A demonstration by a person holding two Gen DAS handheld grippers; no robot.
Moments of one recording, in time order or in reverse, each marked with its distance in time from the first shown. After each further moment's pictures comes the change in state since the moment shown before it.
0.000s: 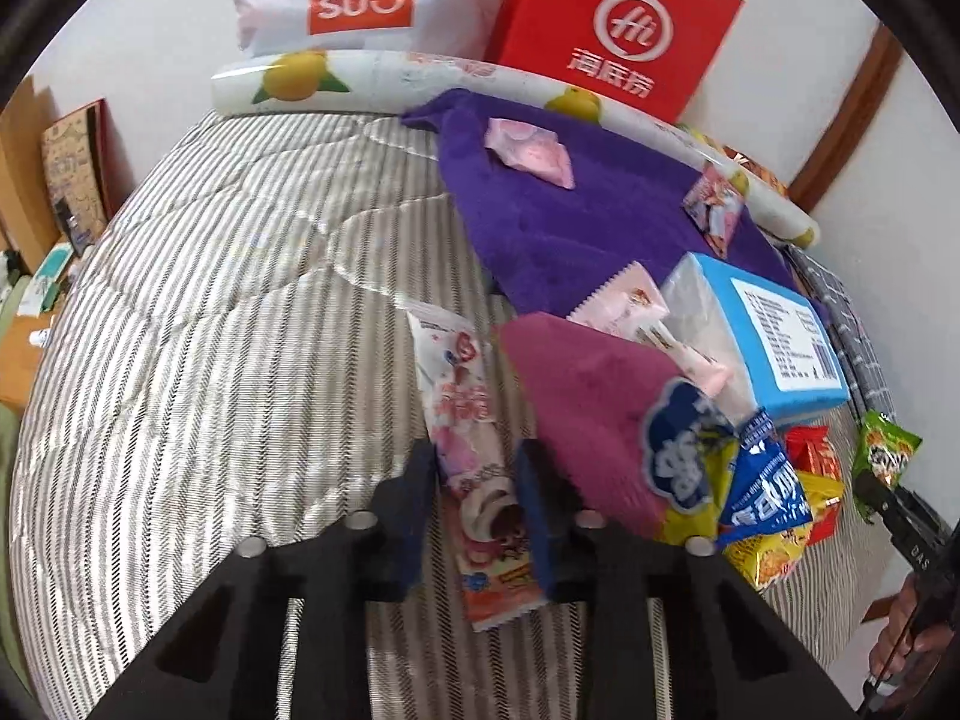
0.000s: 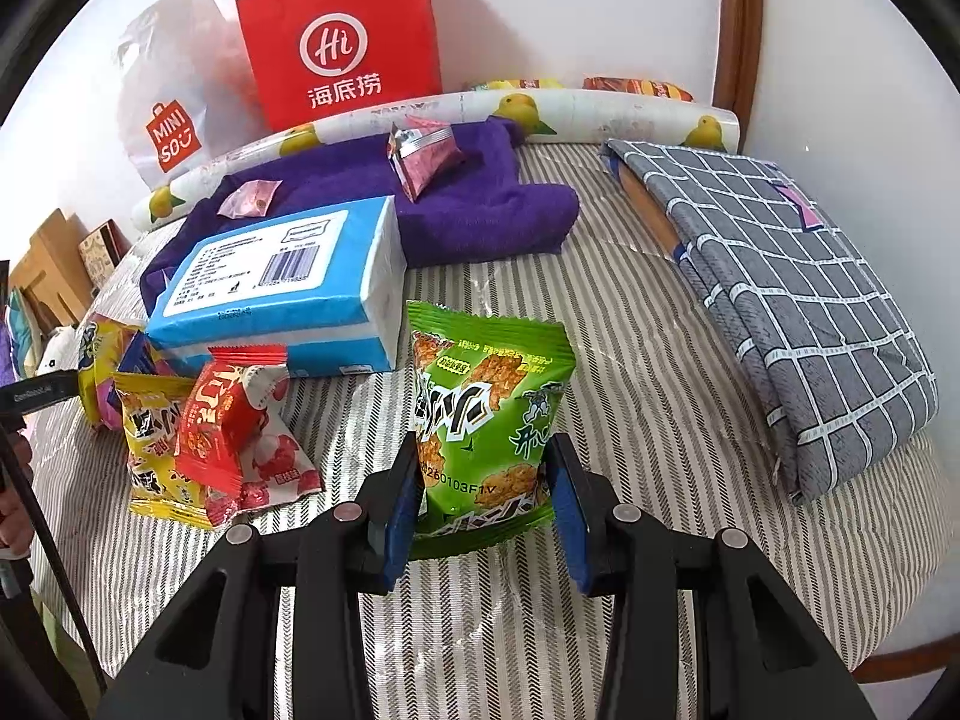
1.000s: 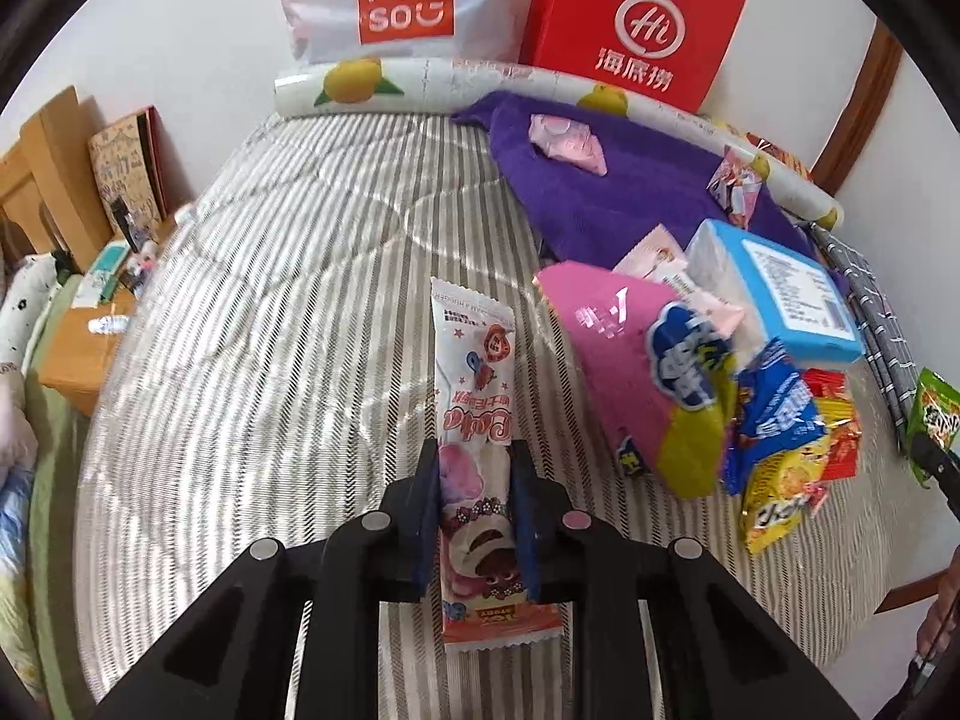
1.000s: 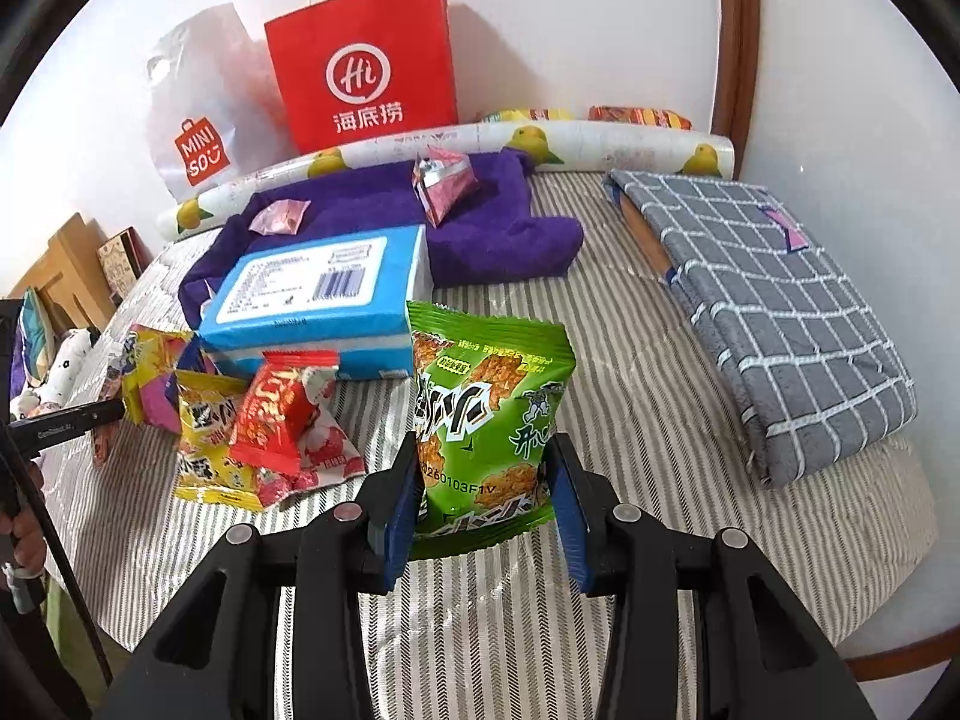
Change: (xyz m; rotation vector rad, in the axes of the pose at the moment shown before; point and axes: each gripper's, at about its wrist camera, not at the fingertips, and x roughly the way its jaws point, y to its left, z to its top) left arm -0.039 0.009 -0.026 0.008 -0.002 0.108; right arm -0.045 0.008 -0.001 -0.016 -0.056 0.016
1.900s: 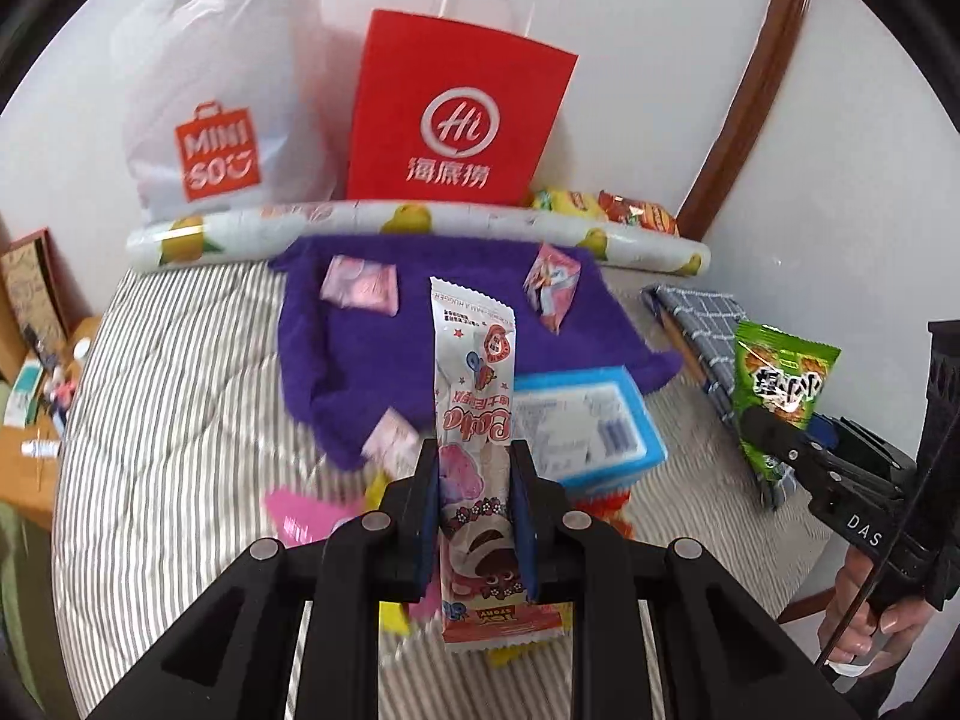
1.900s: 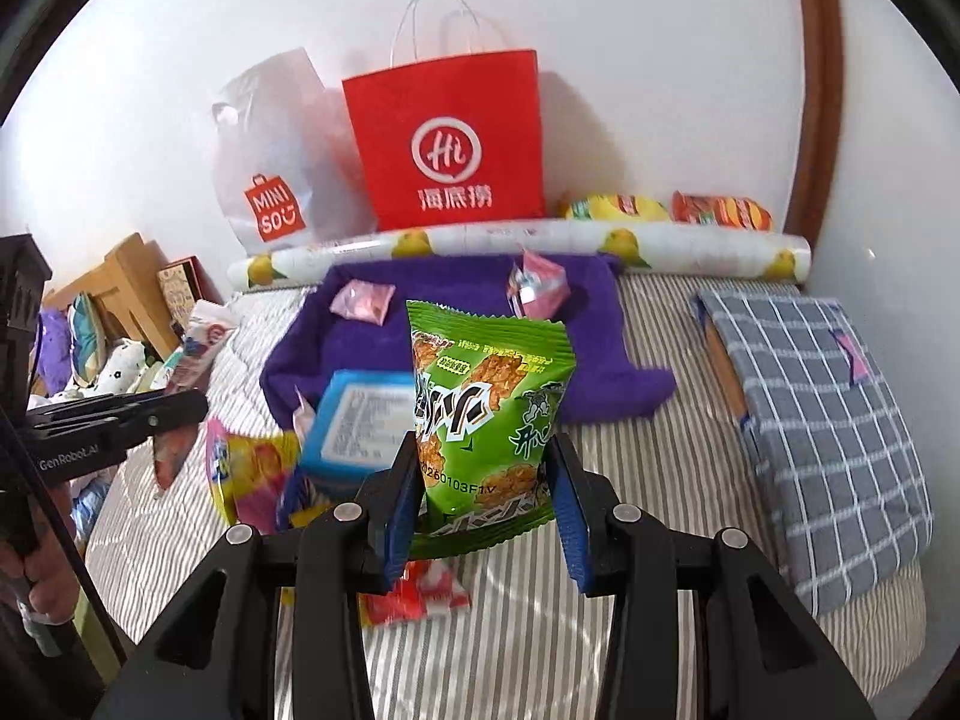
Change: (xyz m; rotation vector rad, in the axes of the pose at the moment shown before) left arm -0.056 -0.104 0.077 0.118 -0.116 -0.221; right arm -0.014 0.041 0.094 -0.088 -0.081 0.144
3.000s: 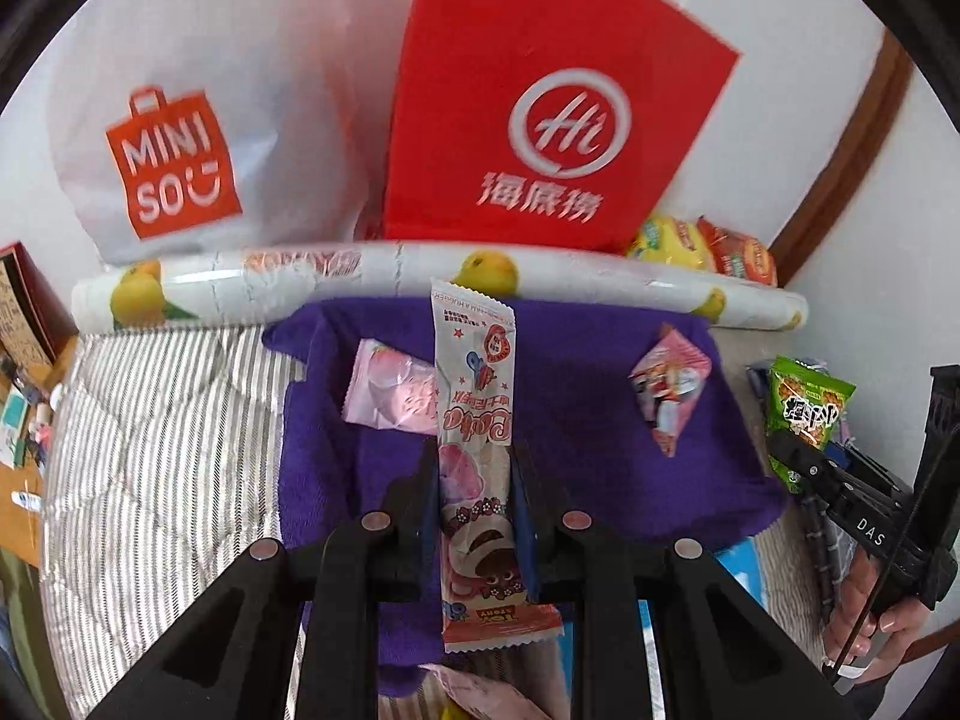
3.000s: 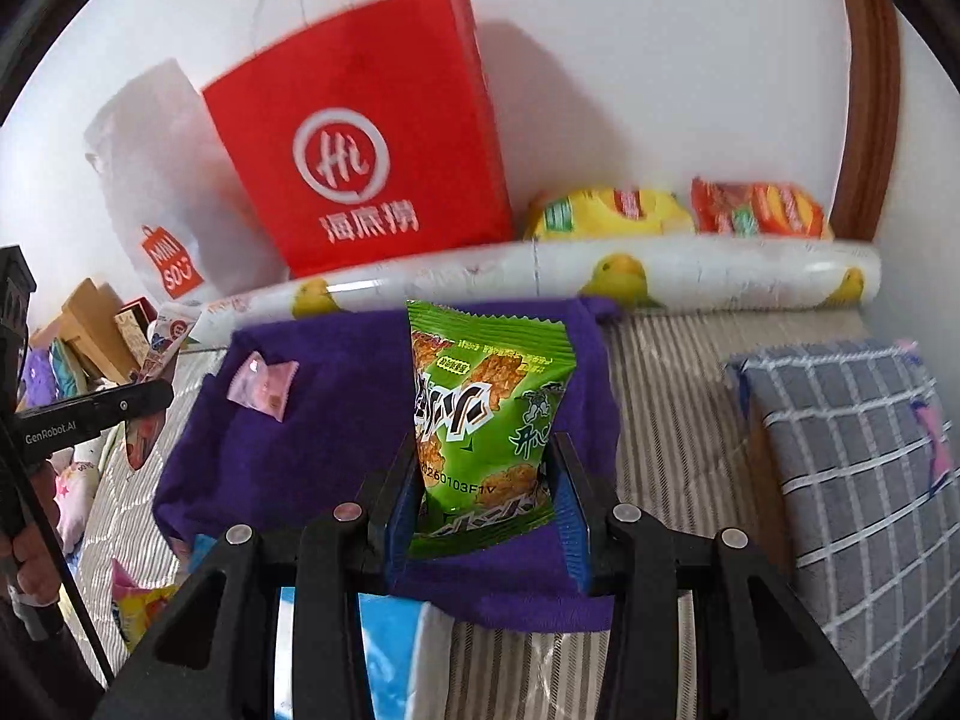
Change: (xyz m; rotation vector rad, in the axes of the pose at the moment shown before) left arm 0.128 0.052 0.100 -0.085 0.089 0.077; right arm 0.157 -0.068 0.078 0.094 0.095 0.044
